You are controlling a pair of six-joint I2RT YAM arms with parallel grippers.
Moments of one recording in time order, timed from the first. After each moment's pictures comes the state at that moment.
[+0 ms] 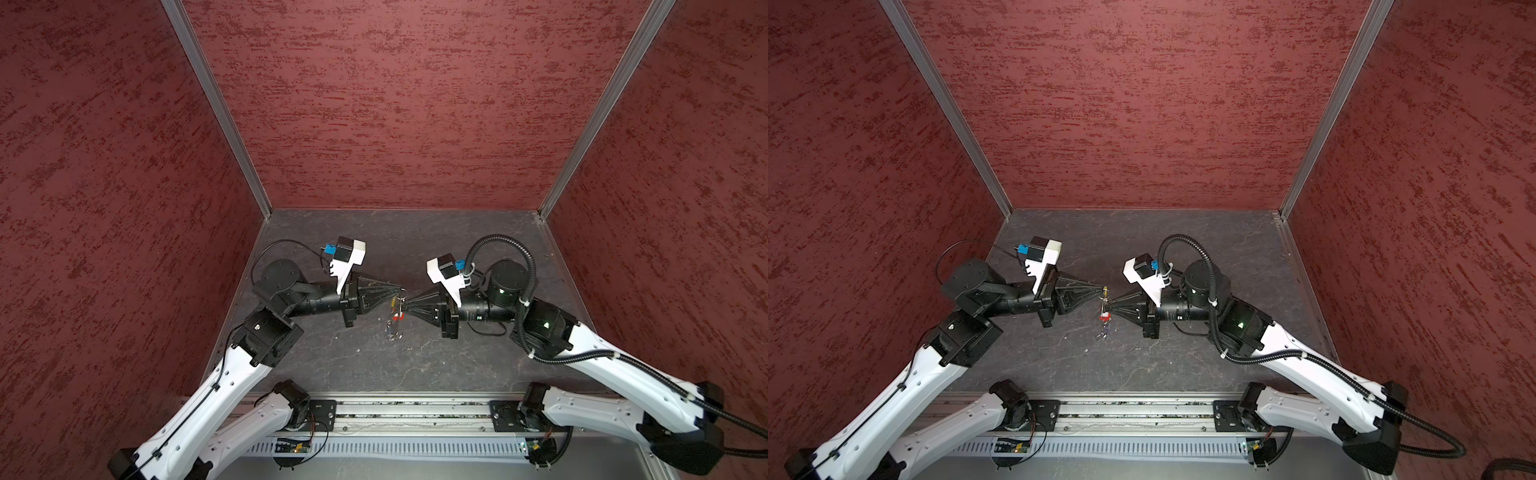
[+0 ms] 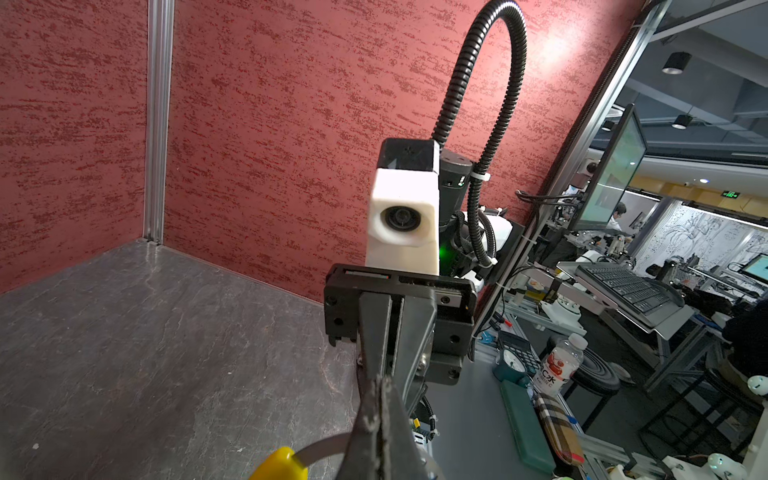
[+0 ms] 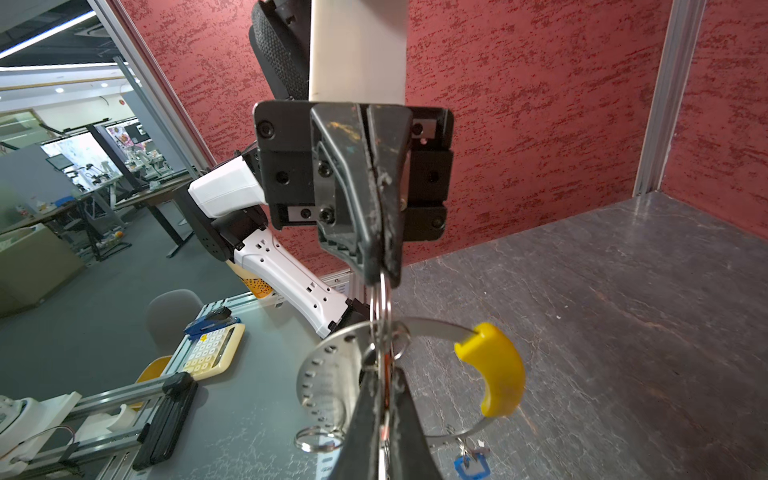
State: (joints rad) left arm -0.59 0.81 0.97 -0.03 0.87 -0.44; right arm 0.94 1.03 1.06 -0.12 -0.61 0.23
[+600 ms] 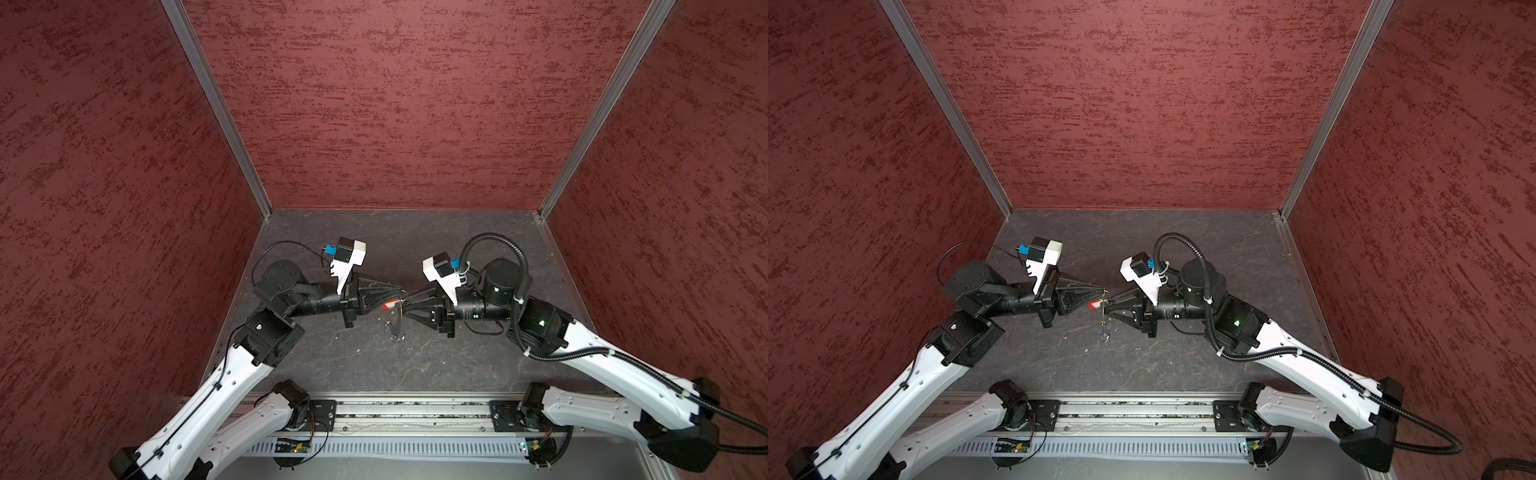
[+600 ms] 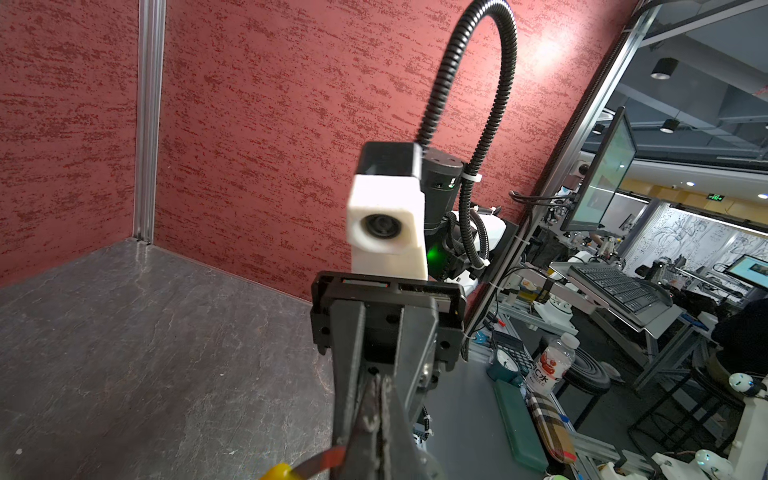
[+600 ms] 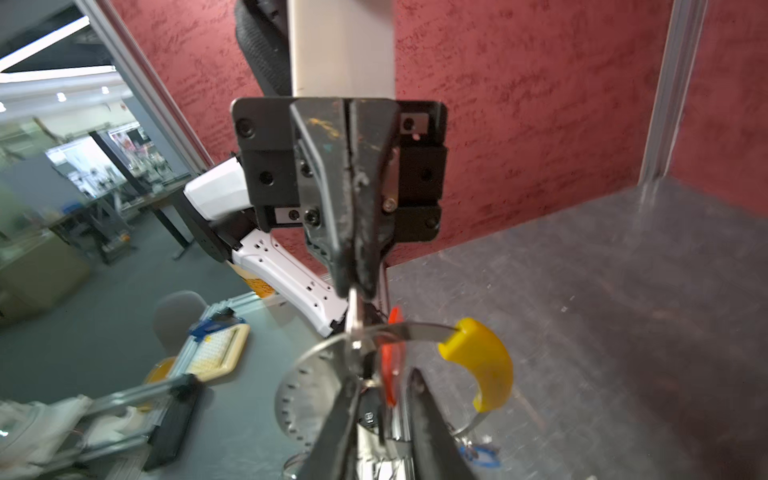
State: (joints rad) left arm -0.59 0.81 0.96 -0.01 0.89 -0.45; right arm 0.94 1.03 1.07 -0.14 -0.58 0.25
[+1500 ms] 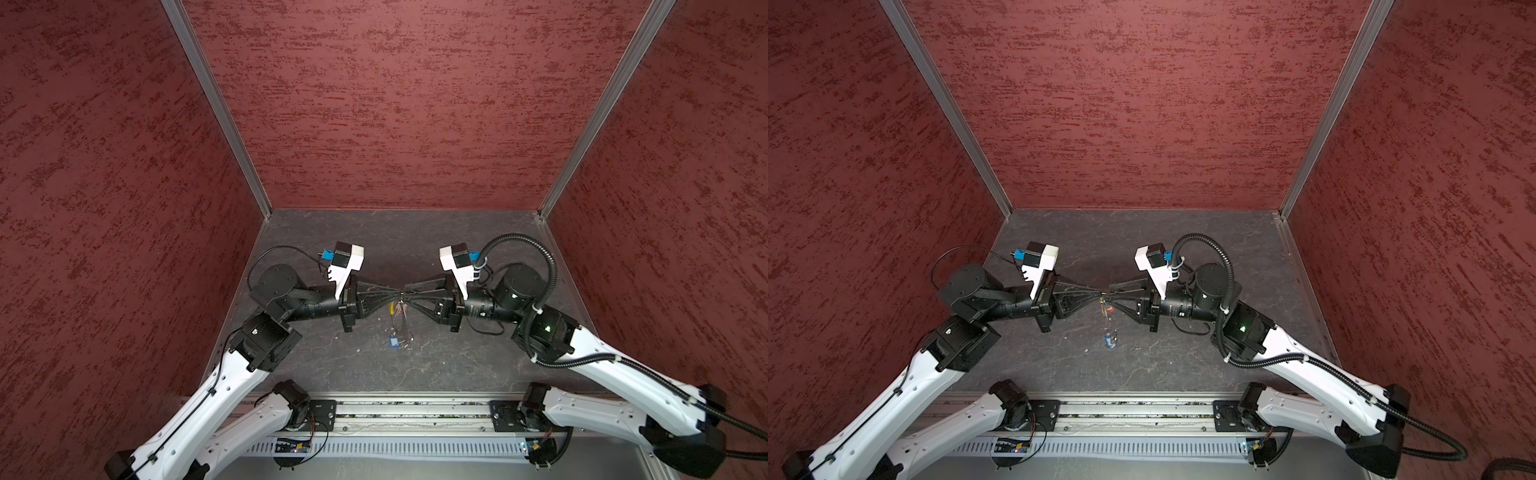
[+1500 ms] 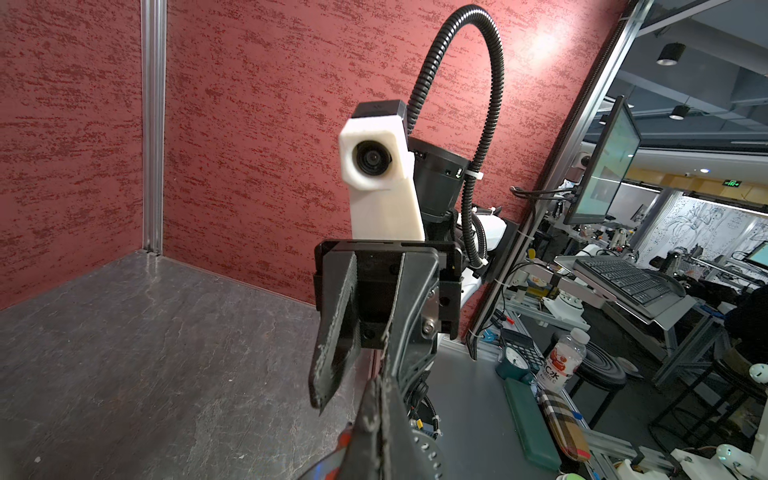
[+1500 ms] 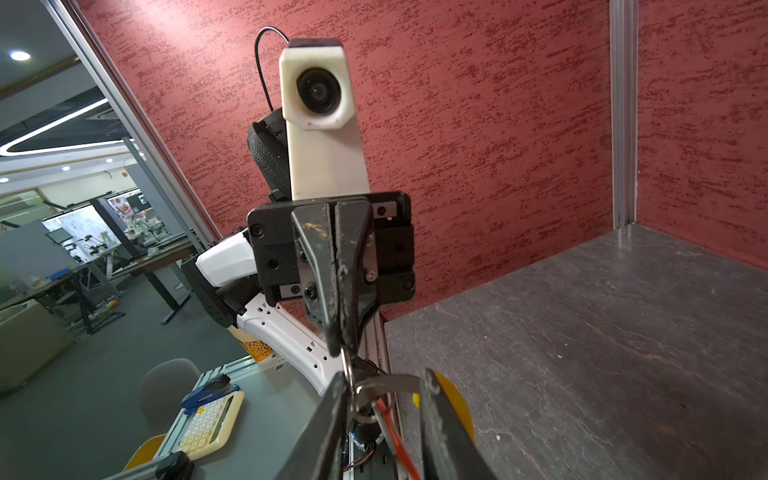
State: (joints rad) left arm -0.62 0.78 0.96 -0.03 0.85 -0.41; right arm 0.94 1.00 1.01 0.07 -0.52 0.39
